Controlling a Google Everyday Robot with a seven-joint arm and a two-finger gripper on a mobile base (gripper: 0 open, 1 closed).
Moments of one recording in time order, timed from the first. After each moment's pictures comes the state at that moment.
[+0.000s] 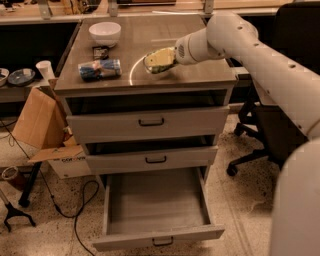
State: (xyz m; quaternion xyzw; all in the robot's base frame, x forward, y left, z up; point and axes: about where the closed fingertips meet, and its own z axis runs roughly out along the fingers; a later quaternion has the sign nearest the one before) arm 0.801 -0.029 0.868 -0.24 0.84 0.22 0.43
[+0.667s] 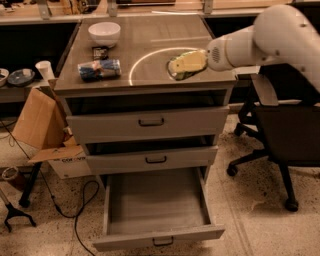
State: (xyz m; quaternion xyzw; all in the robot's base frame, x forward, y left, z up) arm 0.712 -0.102 0.899 -0.23 0.85 0.22 0.42
